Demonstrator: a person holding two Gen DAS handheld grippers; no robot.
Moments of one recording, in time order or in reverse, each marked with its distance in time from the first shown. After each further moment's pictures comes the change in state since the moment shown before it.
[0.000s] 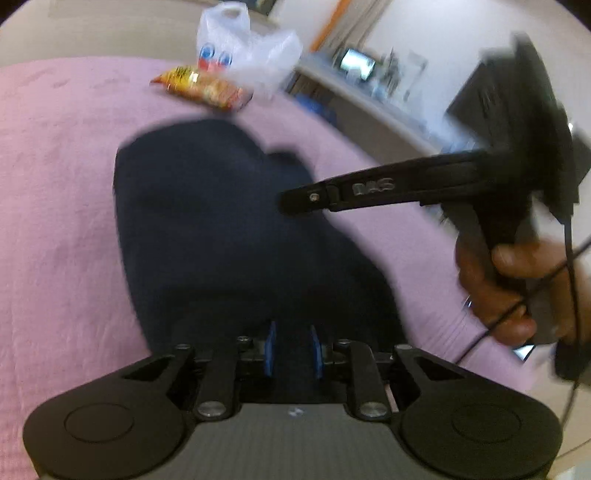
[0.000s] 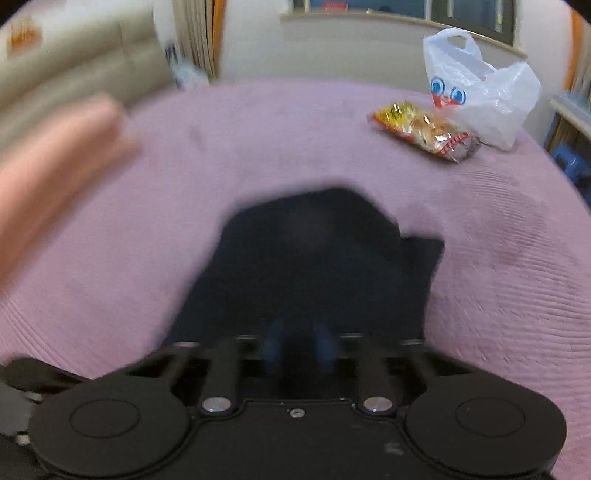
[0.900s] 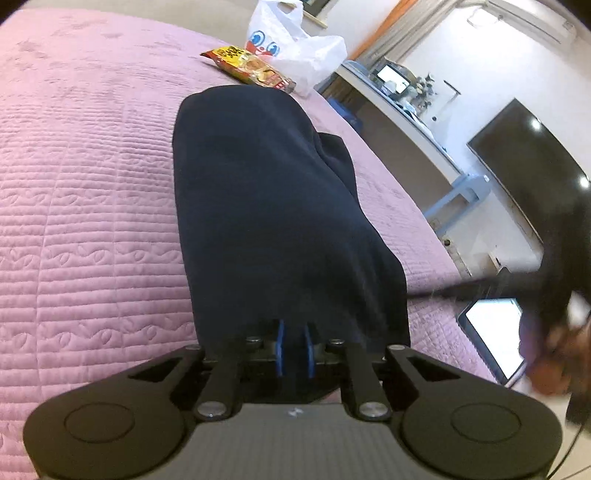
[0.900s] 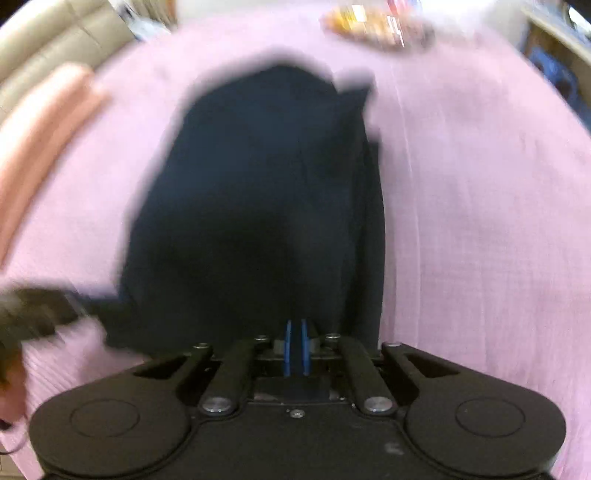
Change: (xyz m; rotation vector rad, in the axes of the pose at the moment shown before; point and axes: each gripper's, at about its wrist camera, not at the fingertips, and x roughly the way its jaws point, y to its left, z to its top) left arm -0.031 0.035 -0.036 -0.194 -0.008 -0.047; right arm -0.044 -0.042 -0.048 0.164 0.157 0.075
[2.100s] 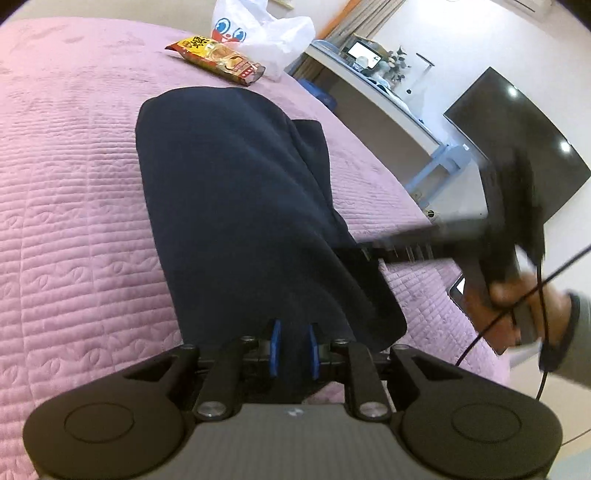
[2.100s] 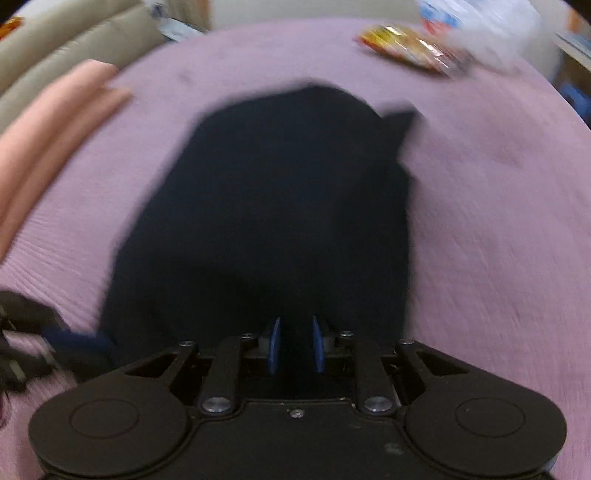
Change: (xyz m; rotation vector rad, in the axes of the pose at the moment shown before) left arm 0.008 -0.006 0.002 0.088 0.054 -0.045; right arm 0.047 -0.007 -0.011 -0.055 0.019 0.014
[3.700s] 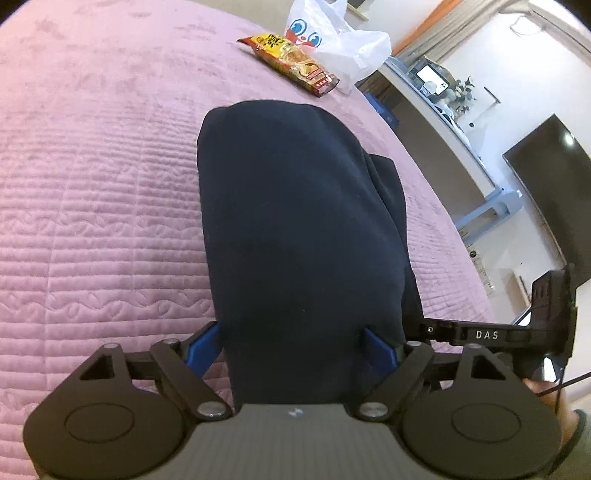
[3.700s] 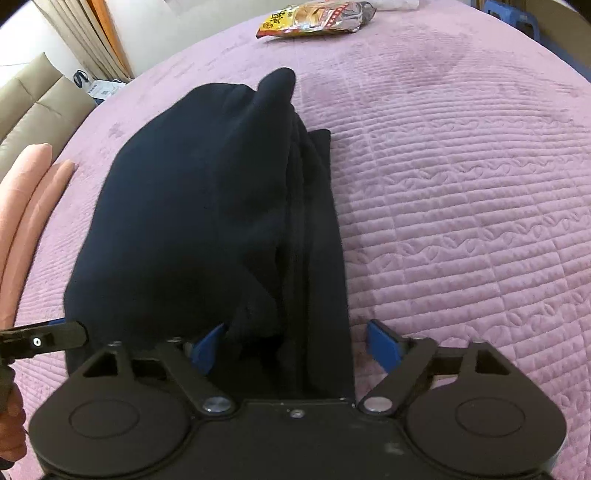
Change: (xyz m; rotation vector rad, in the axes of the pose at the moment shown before) left arm 0.025 0.039 0.044 -0.205 -0.011 0.102; right arm 0.012 -0.045 -0.004 0.317 -0.037 0.028
